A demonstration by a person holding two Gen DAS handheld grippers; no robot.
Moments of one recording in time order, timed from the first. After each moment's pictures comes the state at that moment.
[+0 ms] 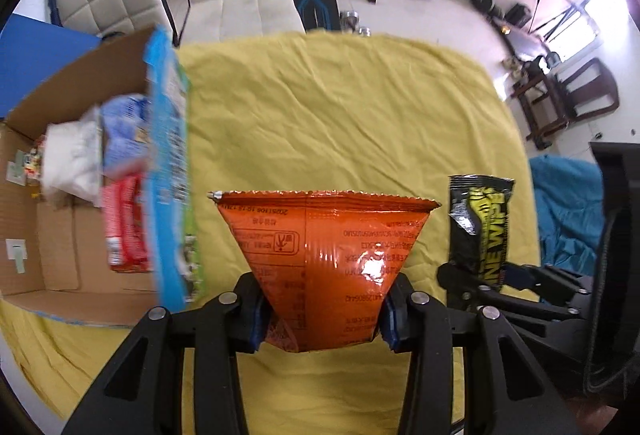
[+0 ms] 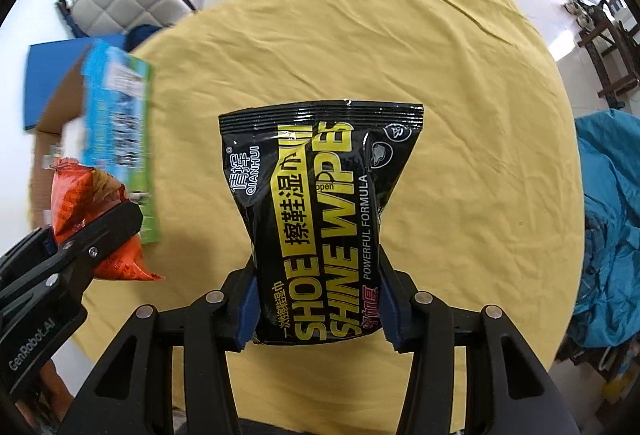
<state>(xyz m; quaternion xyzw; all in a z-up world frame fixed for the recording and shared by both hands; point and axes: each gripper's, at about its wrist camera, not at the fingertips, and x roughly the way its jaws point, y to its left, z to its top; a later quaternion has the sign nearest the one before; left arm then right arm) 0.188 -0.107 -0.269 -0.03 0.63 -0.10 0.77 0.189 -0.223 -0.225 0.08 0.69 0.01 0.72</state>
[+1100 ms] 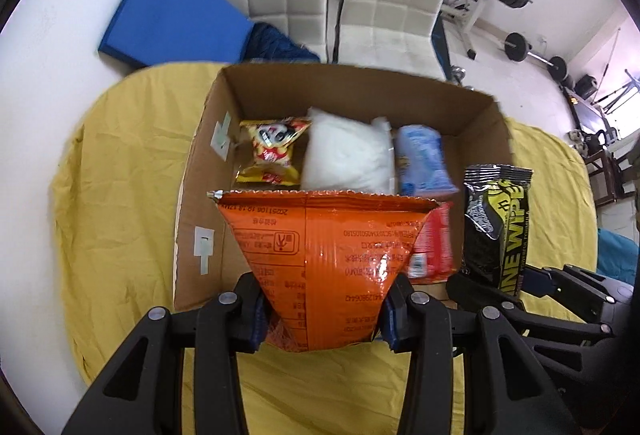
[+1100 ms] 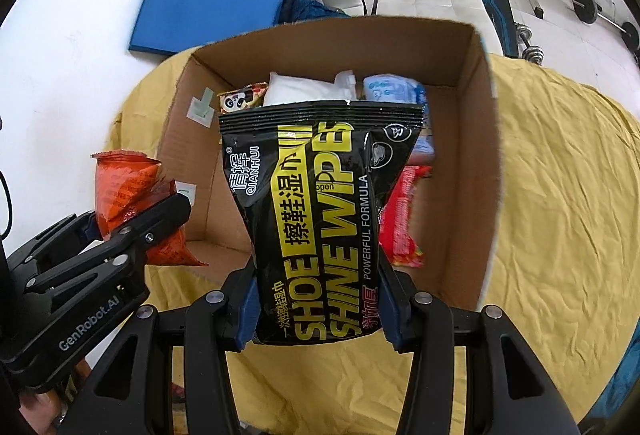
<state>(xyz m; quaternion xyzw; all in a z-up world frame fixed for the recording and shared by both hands) 0.201 0.197 -0.249 -0.07 0.61 0.03 0.79 0.209 0.011 -0.203 0.01 0.67 0.15 0.73</state>
